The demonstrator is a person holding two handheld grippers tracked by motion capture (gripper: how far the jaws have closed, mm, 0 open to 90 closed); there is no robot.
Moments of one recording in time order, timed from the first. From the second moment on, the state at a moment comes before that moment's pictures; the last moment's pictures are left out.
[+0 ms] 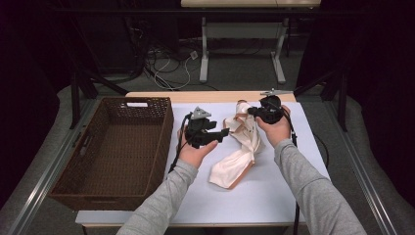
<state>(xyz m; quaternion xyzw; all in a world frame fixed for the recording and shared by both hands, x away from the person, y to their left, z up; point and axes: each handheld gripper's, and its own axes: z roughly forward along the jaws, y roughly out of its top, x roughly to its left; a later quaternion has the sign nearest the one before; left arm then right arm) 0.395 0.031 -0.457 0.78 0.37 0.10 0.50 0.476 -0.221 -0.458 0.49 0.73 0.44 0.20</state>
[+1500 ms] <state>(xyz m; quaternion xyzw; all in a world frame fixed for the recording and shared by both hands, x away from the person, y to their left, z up) 0.357 -0.075 -0.535 0.84 0.32 0.09 0.43 0.488 -0.236 -0.486 0.53 0.72 0.40 0.19</state>
